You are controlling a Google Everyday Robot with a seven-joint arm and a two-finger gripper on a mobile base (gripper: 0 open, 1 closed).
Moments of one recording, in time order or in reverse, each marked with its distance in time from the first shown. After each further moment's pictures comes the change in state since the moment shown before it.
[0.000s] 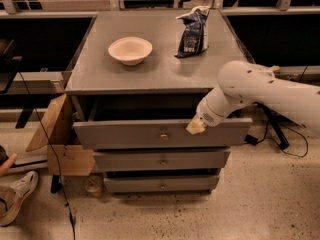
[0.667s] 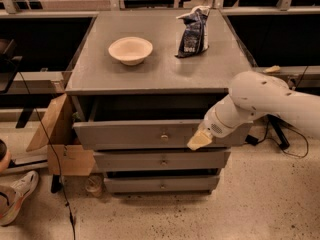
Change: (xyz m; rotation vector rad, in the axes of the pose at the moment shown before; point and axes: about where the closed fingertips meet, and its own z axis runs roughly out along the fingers) arm 0.035 0.024 -0.013 -0.008 -0.011 0.035
